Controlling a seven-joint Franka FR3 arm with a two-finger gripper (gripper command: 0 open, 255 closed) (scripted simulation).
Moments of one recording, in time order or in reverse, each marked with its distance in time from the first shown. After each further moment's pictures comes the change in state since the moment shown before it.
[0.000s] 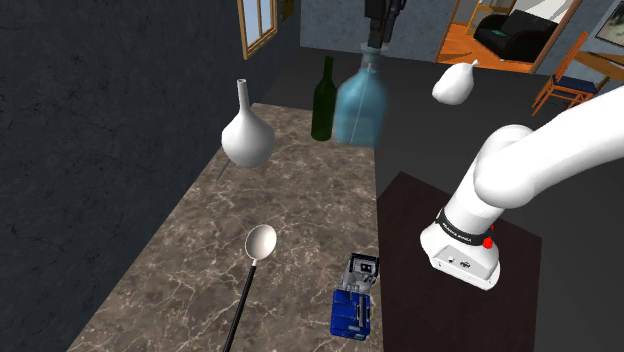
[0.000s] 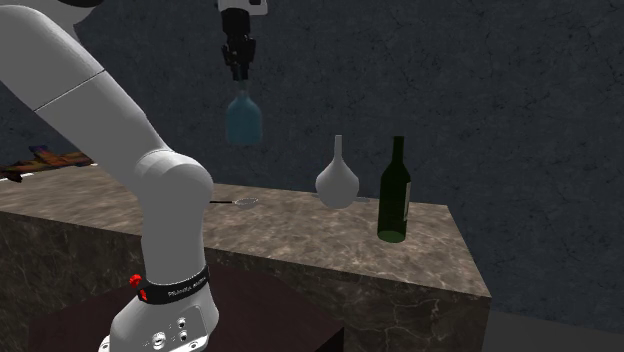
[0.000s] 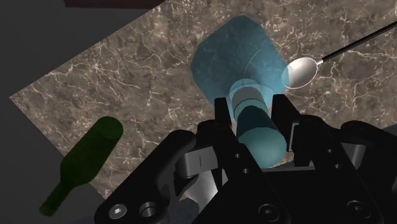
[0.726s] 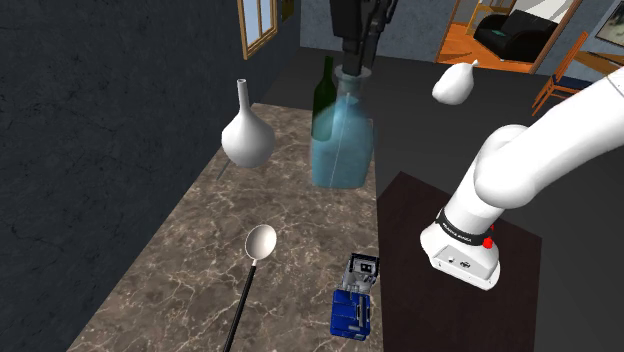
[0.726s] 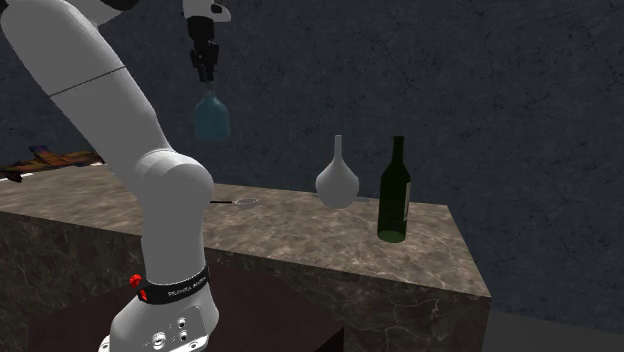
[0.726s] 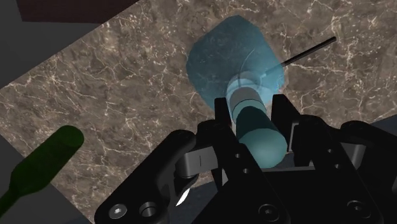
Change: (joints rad) arm 0.009 0.139 0.276 0.183 0.080 -0.002 0.311
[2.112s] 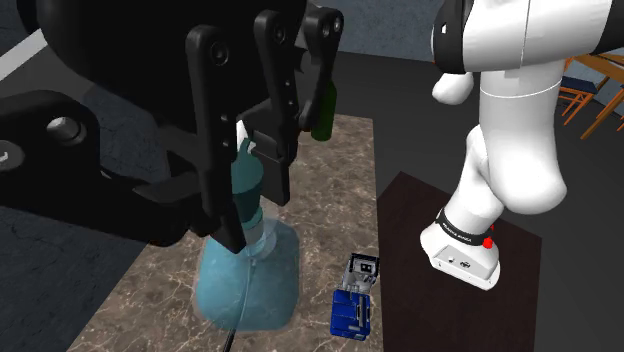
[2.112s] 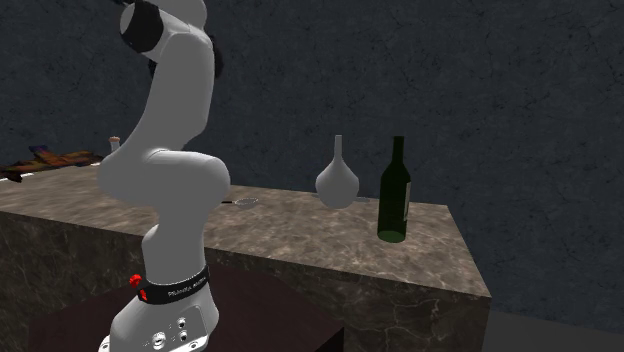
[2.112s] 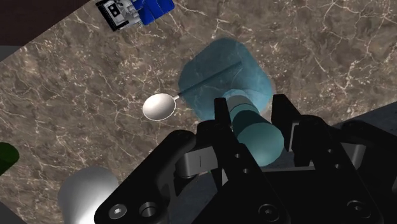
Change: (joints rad) arm 0.538 0.914 0.494 0.716 -0.675 -0.107 0.806
